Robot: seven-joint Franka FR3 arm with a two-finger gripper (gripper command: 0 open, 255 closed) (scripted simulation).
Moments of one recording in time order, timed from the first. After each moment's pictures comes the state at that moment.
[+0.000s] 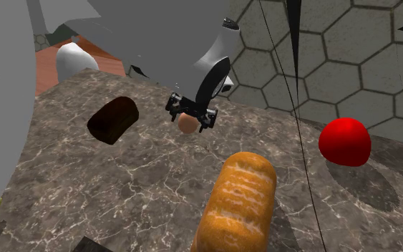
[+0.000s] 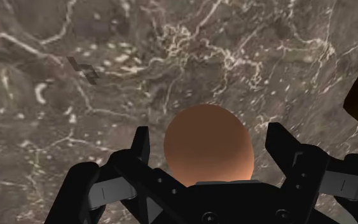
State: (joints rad) arm -0.23 0.26 -0.25 -2.06 0.51 2.40 -0.15
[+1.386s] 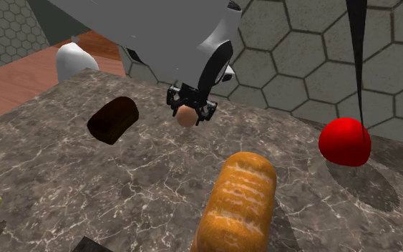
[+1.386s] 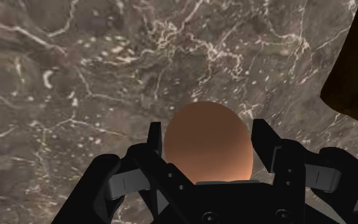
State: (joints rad) arm -0.23 0.21 -0.26 -2.04 0.46 2.34 -0.11
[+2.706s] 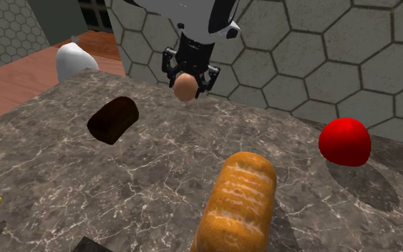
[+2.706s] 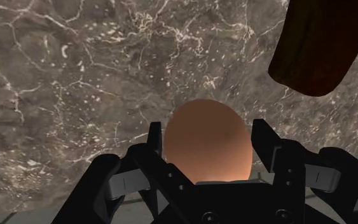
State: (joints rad) arm -0.22 0.10 -0.28 -1.91 0.36 2.12 0.01
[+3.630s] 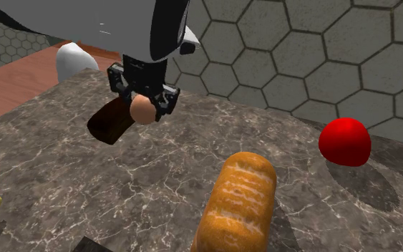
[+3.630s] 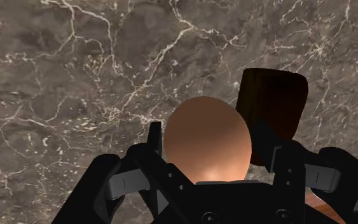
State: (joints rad) arm -0.14 -0.26 -0.17 -2.29 0.25 2.22 0.23
